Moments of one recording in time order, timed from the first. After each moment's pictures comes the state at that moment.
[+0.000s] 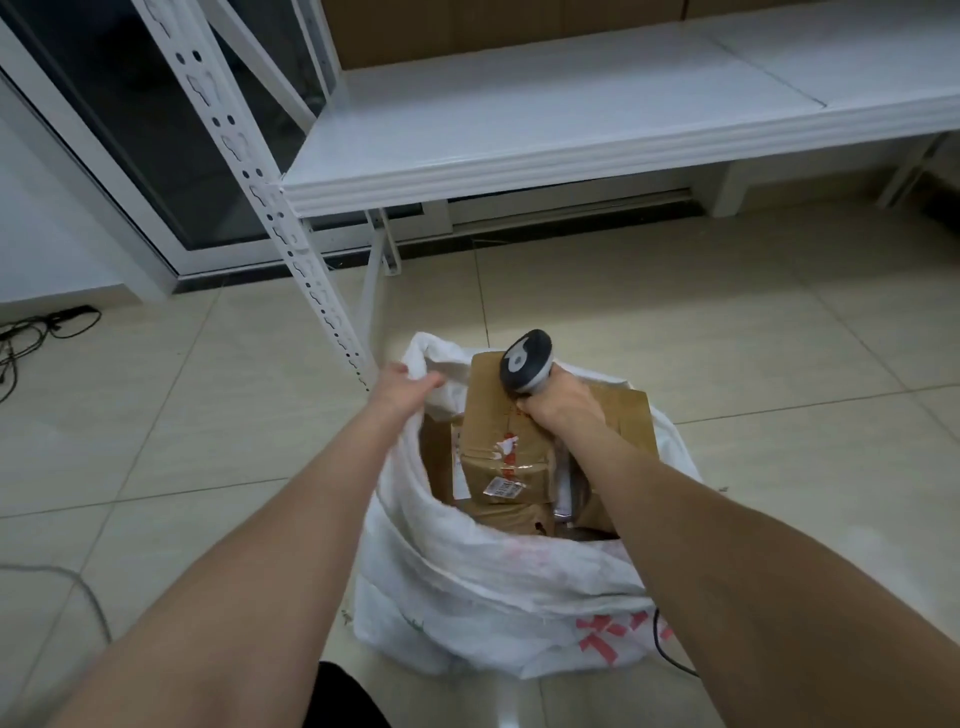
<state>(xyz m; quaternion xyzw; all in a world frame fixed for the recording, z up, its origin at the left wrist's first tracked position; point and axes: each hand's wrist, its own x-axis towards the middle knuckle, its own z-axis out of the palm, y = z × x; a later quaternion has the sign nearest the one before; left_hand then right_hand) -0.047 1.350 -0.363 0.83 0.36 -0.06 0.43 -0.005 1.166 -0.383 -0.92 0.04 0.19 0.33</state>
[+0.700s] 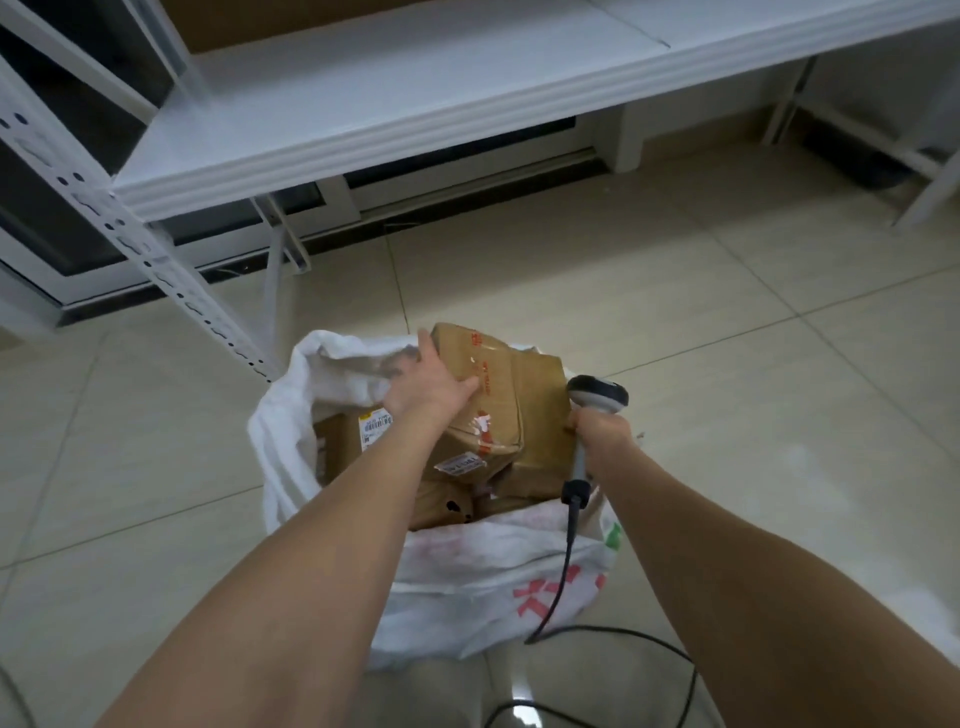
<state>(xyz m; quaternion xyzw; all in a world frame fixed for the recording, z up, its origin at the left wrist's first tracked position) -0.015 1.201 -0.395 0.95 0.24 -0.12 0.15 -0.036 1.016 -0.444 -0.68 0.39 0.22 0.58</state>
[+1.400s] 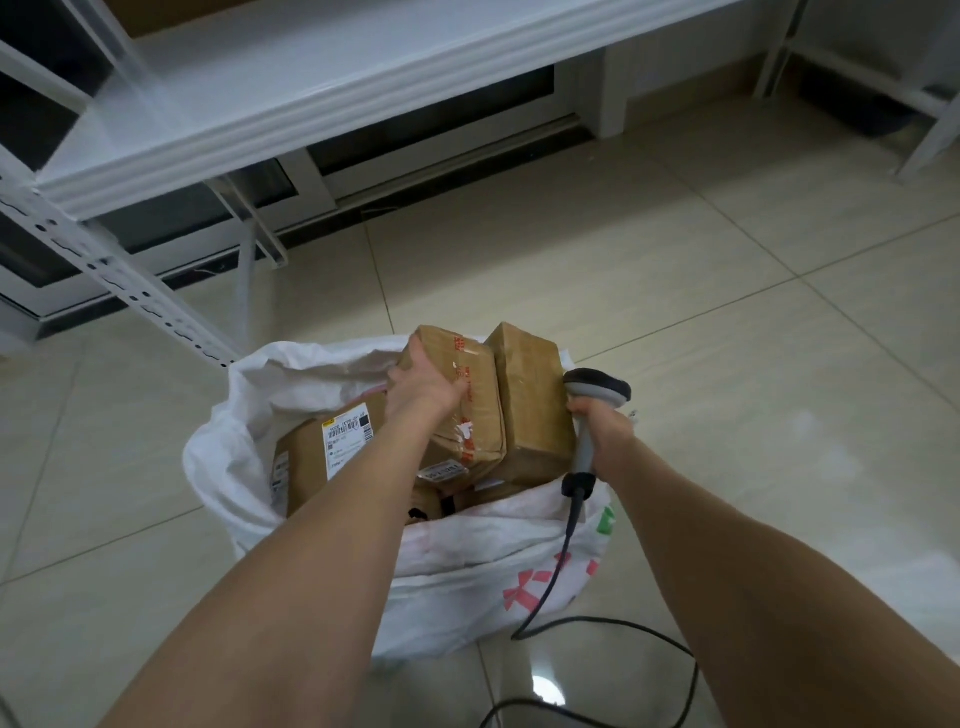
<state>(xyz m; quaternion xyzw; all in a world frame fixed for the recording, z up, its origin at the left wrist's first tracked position) -0.007 1.176 -0.429 0.92 0.27 -0.13 0.26 -0.030 0.990 -0.486 -0.61 0.40 0.24 0.64</state>
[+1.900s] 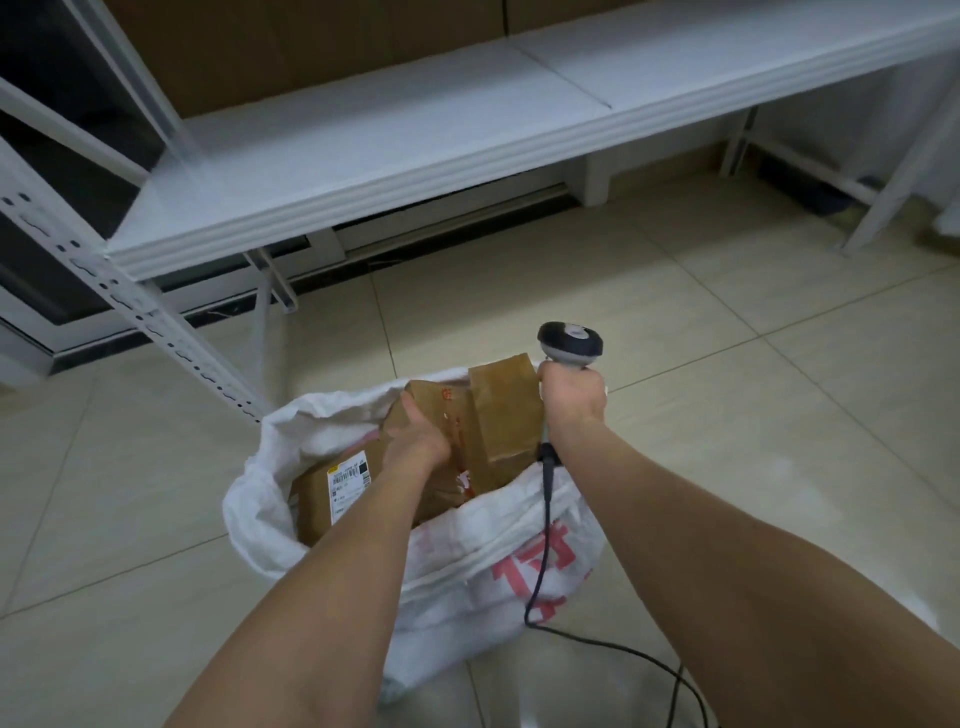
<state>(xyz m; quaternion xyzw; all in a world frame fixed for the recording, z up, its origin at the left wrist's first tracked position) -0.029 1.181 -0.397 0.92 0.29 -0.16 0.21 -0.007 1.017 -0.377 -0.69 0.35 0.05 0.64</state>
